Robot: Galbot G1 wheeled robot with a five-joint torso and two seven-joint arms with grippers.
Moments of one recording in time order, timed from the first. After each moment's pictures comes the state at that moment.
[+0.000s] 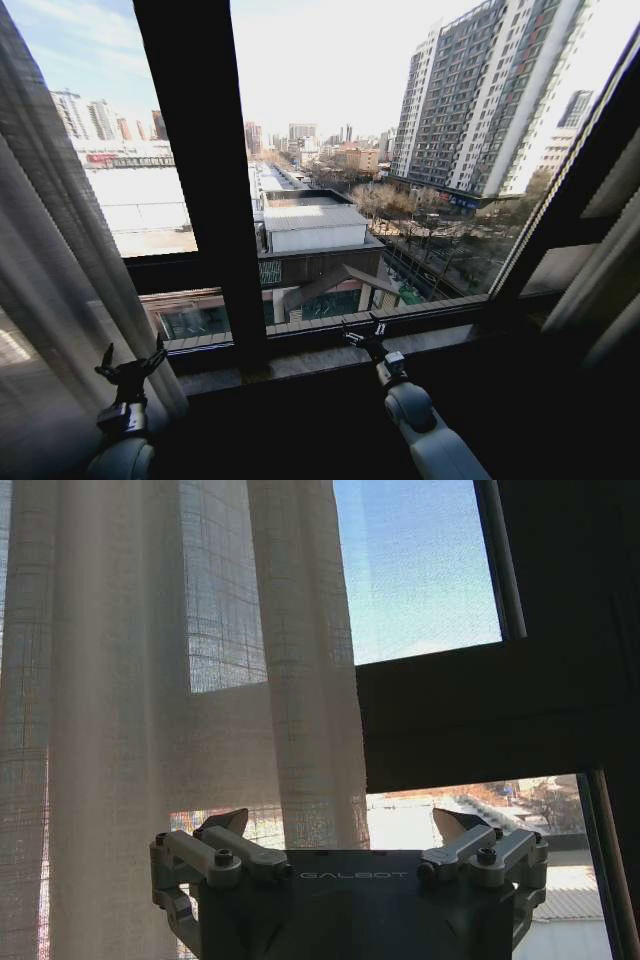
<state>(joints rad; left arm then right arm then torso) 1.44 -1.27 -0.80 -1.87 -0.19 -0.17 -0.27 -1.11 1.23 0.28 1.71 0.19 0.00 0.06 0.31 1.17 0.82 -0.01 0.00</state>
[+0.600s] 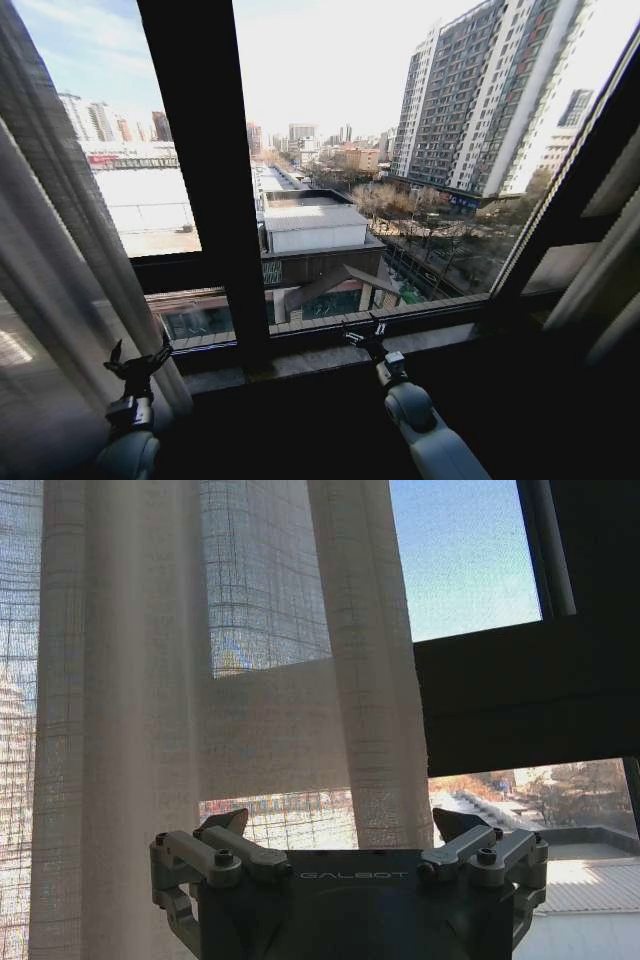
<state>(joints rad) 1.40 -1.26 -0.78 -1.81 -0.20 -0.18 -0.26 -1.11 1.23 0.28 1.71 0.19 0.00 0.06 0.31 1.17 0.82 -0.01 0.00</state>
